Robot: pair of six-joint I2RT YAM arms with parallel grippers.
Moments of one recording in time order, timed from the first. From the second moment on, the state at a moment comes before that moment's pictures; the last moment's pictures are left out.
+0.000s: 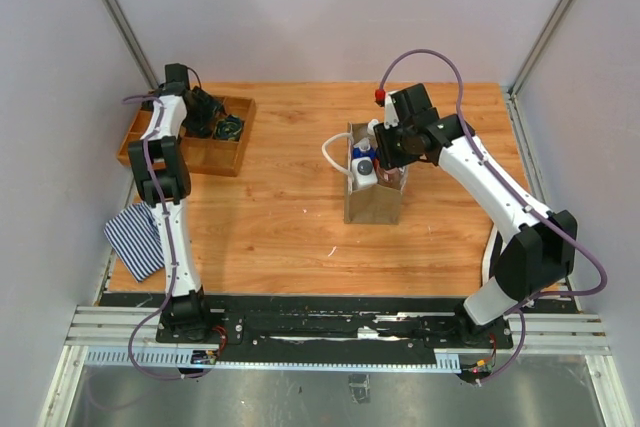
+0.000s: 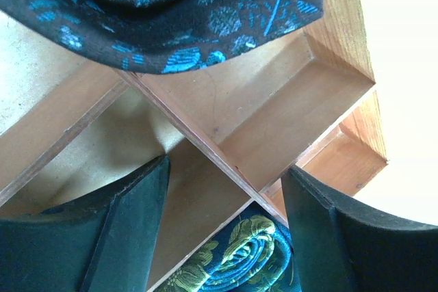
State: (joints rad) left arm 0.17 2.48 2.20 -0.70 0.13 -0.82; right arm 0.46 1.57 1.48 -0.83 -0.03 0.06
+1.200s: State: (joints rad) left arm -0.48 1.86 1.65 -0.60 0.04 -0.70; right arm 0.46 1.52 1.53 -0.92 0.05 0.08
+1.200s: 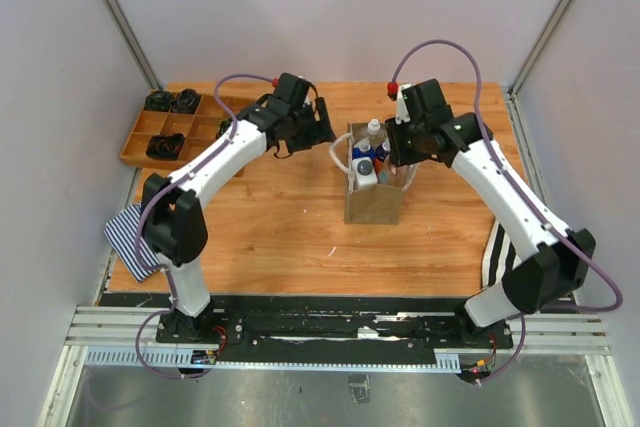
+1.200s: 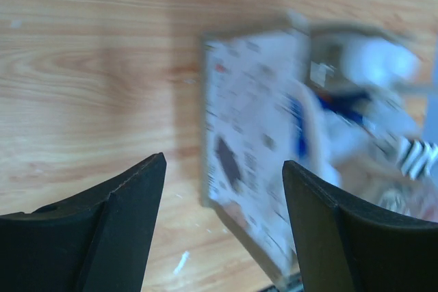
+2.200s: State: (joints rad) left arm -0.99 1.89 2.11 -0.84 -0.42 -0.53; right arm 0.14 1.31 1.53 -0.84 0.21 0.14
